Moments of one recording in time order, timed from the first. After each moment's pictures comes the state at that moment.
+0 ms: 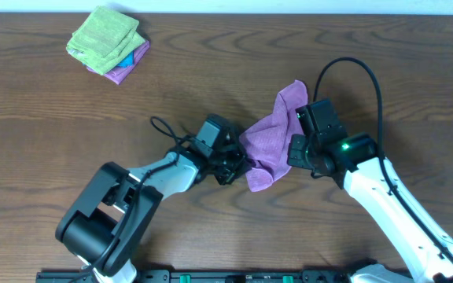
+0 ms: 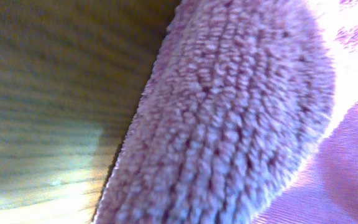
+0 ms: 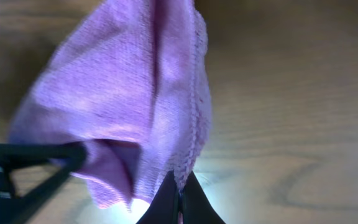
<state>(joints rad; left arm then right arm) -0.58 1.82 0.82 0.08 0.59 -1.38 0.40 1.37 0.99 -0.85 0.11 0.59</state>
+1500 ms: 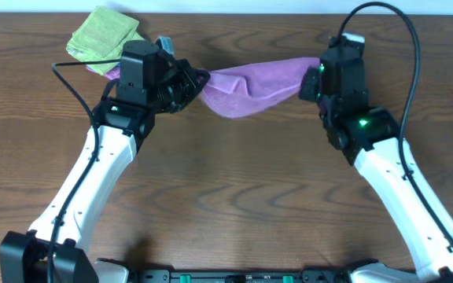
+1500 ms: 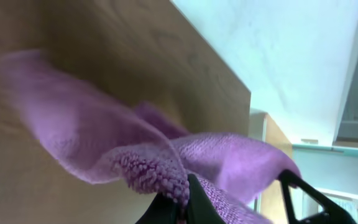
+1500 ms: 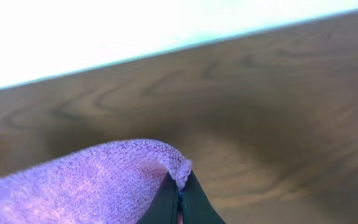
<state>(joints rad) -0.25 1.51 1.19 -0.25 0.48 -0.99 0.32 1.43 1.22 -0.40 0.32 0.40</state>
